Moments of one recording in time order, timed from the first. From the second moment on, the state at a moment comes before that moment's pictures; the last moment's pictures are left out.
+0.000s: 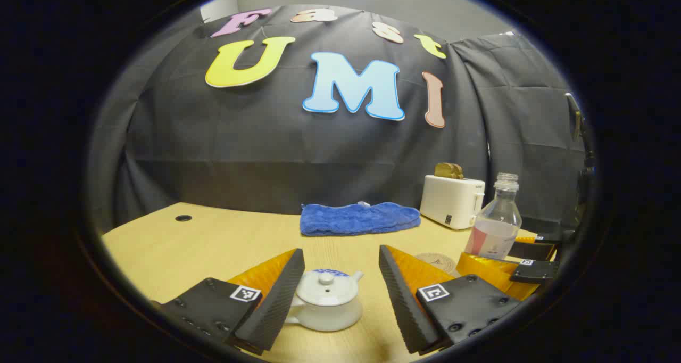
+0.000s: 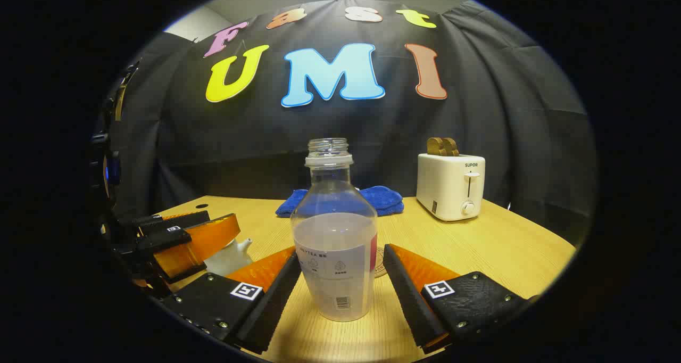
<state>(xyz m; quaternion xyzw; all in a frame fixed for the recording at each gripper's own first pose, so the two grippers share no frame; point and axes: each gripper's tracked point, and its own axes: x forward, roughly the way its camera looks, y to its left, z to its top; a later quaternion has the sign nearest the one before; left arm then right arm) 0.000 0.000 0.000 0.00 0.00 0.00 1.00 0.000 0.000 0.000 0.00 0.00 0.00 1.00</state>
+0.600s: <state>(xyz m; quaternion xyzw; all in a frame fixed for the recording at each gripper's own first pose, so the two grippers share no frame) 0.000 -0.001 -0.006 0.00 0.01 0.00 1.00 0.001 -0.001 -0.003 0.00 0.01 0.00 1.00</state>
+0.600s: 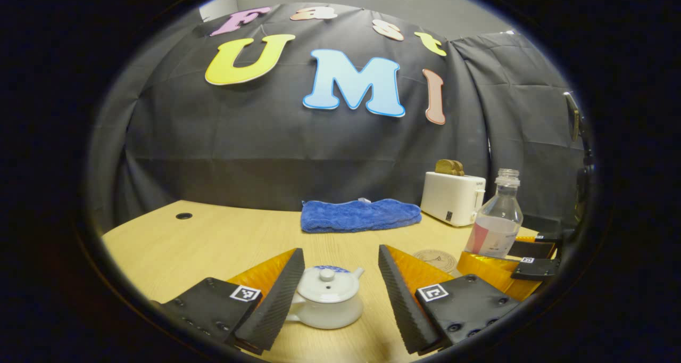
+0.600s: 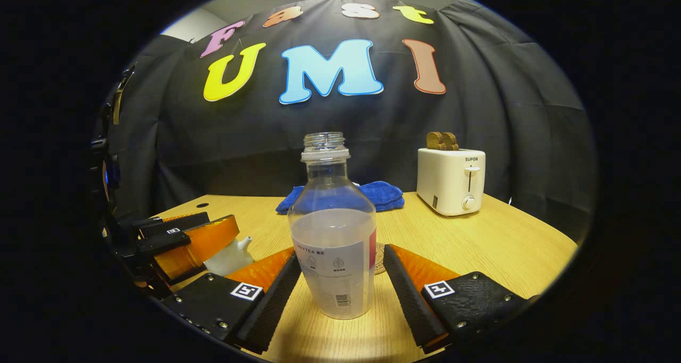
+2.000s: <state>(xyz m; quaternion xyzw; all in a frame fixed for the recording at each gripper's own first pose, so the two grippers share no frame) 0.001 0.014 -0.016 0.03 0.02 0.03 1.00 0.002 0.004 -0.009 0.00 0.03 0.01 1.00</state>
